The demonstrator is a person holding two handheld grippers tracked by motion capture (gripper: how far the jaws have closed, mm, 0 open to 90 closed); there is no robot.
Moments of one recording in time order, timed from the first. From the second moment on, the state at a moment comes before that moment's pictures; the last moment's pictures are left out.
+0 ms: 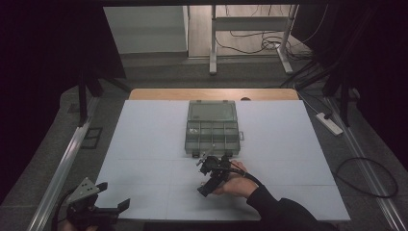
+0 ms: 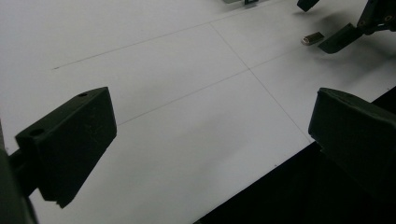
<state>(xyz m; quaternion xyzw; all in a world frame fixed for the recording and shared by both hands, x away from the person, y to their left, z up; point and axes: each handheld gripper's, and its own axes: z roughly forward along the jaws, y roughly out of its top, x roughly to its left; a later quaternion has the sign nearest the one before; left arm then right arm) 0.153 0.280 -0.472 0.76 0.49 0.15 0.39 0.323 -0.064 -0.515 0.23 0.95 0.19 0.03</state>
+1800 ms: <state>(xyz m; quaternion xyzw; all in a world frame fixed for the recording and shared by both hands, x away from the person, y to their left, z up) 0.152 0.278 -0.472 0.77 0.49 0.16 0.38 0.323 -0.076 -0.485 0.18 0.95 0.26 0.03</state>
